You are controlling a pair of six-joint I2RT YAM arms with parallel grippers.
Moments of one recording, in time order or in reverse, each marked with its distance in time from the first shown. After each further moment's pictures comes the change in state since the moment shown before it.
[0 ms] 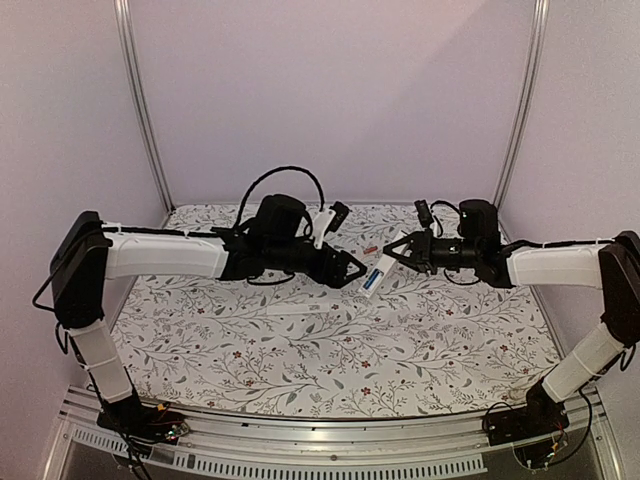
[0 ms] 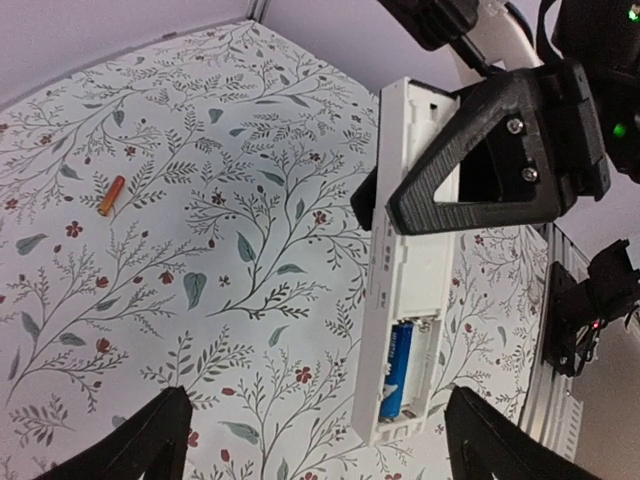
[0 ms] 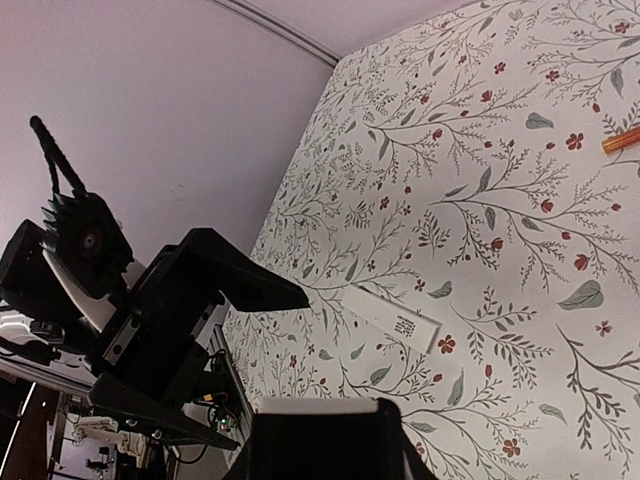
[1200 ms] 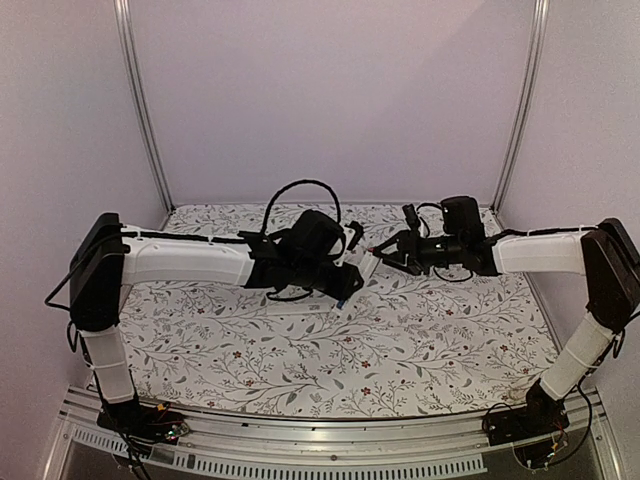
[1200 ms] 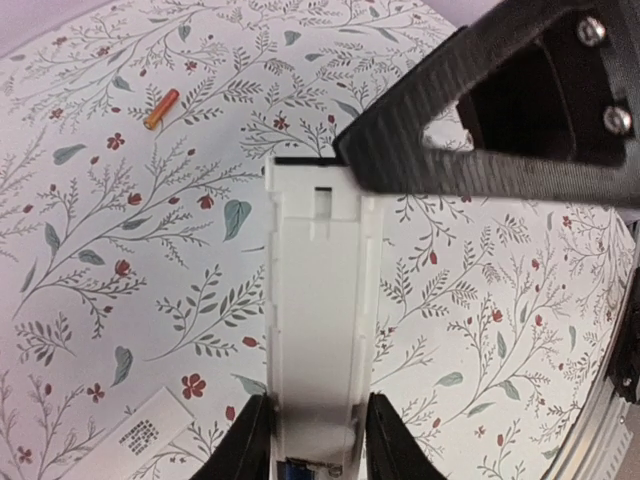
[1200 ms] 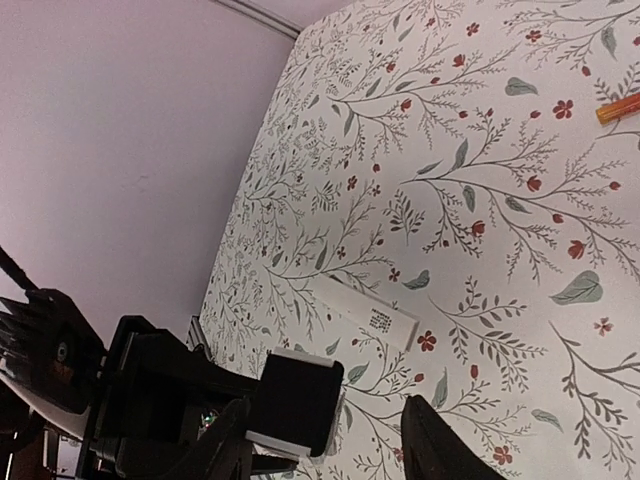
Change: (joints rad) left arm -0.129 0.096 0.155 -0.264 -0.339 -0.081; right arm 0.043 0.127 0.132 -0.146 0.038 -0.035
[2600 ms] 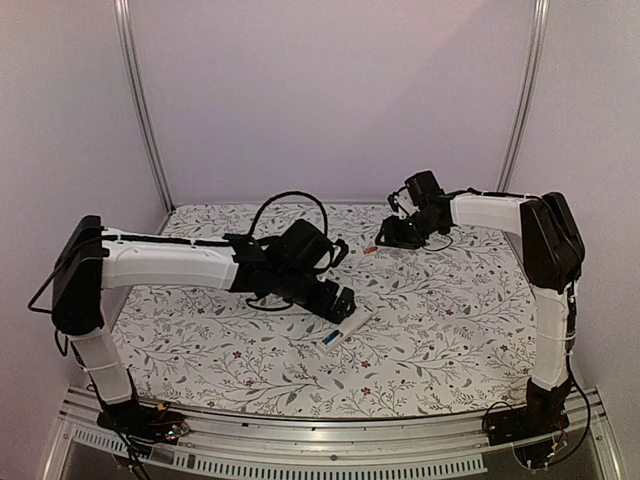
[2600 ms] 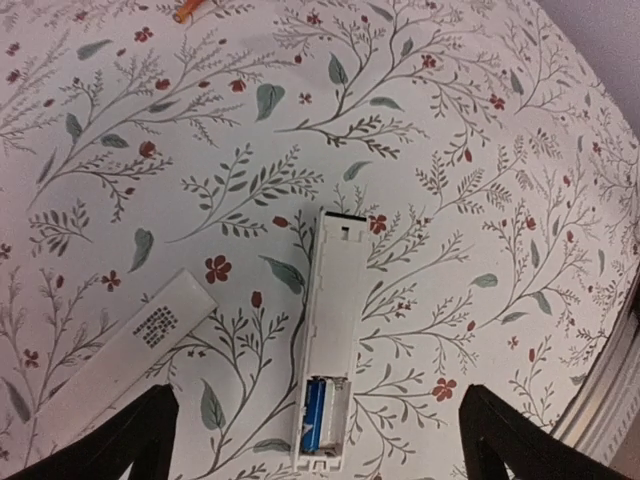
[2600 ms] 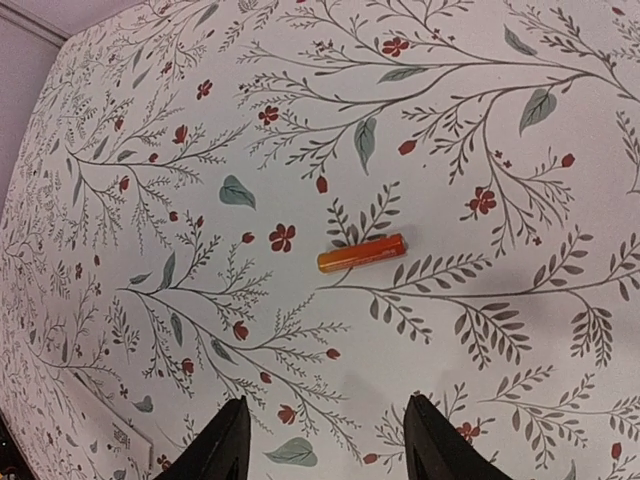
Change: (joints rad) left arm -0.026 -0.037 -0.061 -0.217 0.000 -0.027; right arm -0.064 0.431 0.628 -0.608 0.398 -0.406
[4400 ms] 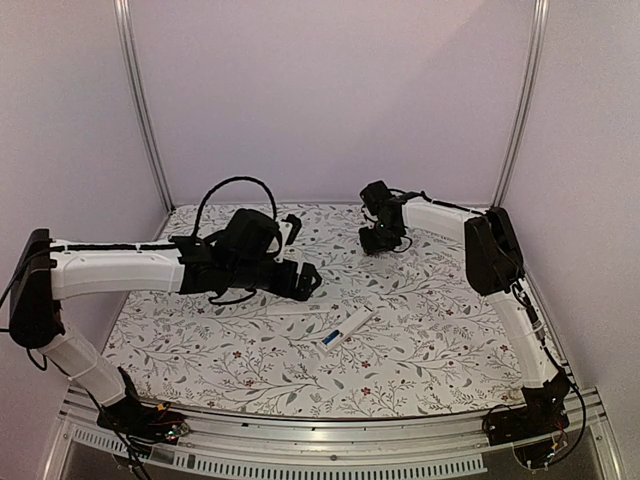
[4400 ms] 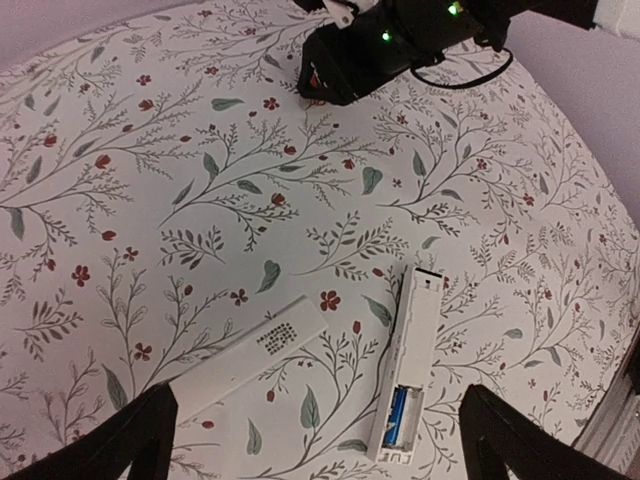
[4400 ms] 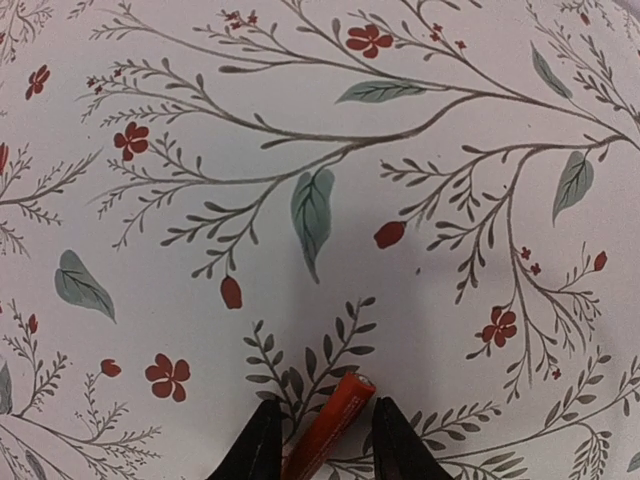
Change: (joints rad) left arm 0.131 -0.319 -0.286 0.204 -0.071 -0.018; right arm 0.111 0.470 0.615 -0.310 0.392 -0.079
